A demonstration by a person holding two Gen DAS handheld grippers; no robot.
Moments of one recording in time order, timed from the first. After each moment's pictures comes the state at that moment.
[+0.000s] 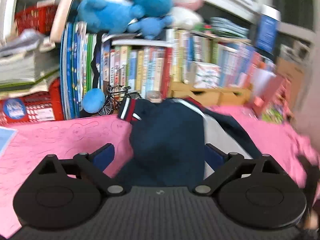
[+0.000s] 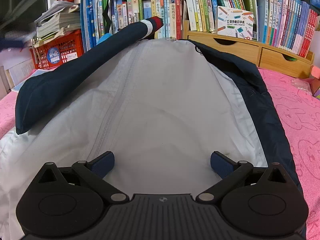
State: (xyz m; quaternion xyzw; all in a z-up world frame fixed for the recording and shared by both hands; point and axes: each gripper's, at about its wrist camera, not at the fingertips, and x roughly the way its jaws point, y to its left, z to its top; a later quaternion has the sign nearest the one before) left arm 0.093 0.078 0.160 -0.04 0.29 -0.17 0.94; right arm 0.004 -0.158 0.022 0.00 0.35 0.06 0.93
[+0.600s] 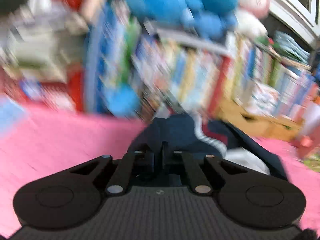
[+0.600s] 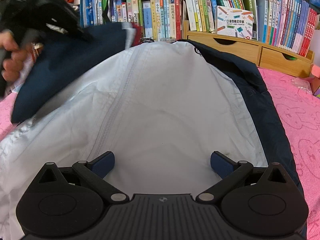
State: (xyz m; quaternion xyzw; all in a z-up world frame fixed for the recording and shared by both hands) left arm 0.141 0.080 0.151 -0.07 0.25 0.01 0.96; right arm 0.003 -0.157 0.021 0.00 0.35 0.06 0.94
